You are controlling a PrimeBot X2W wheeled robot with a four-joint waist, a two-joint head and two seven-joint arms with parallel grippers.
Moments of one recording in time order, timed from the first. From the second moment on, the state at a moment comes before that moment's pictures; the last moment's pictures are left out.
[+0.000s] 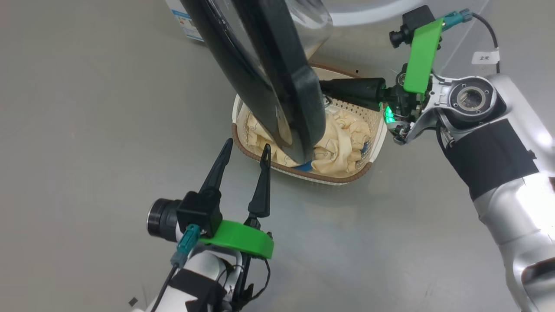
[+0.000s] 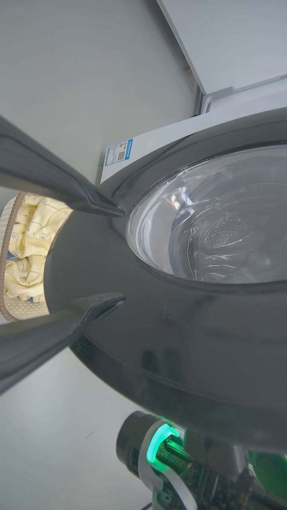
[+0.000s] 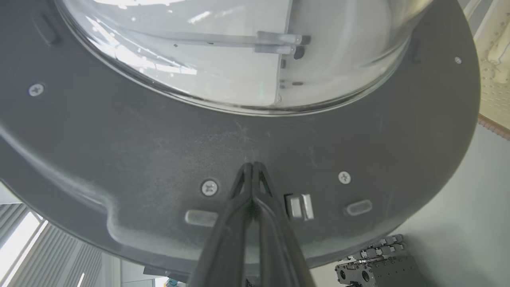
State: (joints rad) left arm -0.40 0.04 -0.58 0.20 -0.33 0.14 -0.25; right arm -0.92 -0.12 0.41 0.58 1.61 0.13 0.94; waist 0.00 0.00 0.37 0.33
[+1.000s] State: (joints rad) left arm -0.36 0.04 -0.49 0.24 -0.27 0.11 -0.25; right arm -0.72 -0.24 0.44 0.27 1.42 0.13 0.69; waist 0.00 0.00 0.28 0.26
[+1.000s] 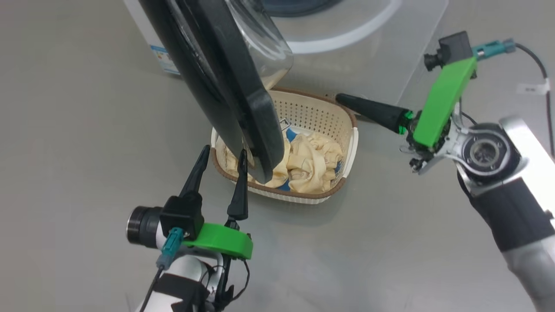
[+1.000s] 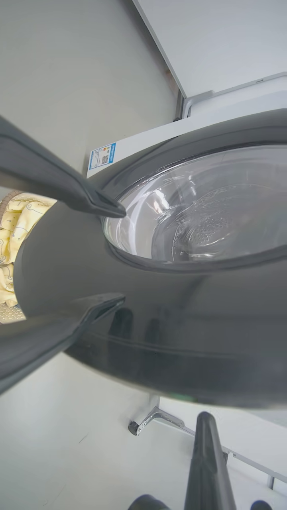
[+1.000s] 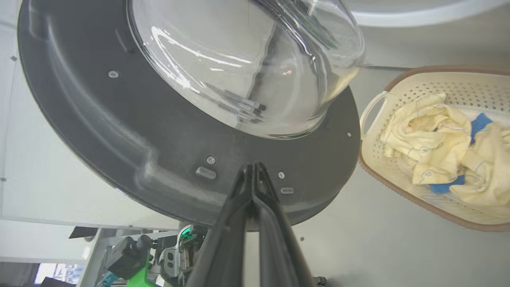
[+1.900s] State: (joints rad) left arm -0.19 0.04 -0.27 0.27 -0.17 0.03 -0.25; right arm -0.21 -0.29 0.26 0.27 0.55 0.13 -0.25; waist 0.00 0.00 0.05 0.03
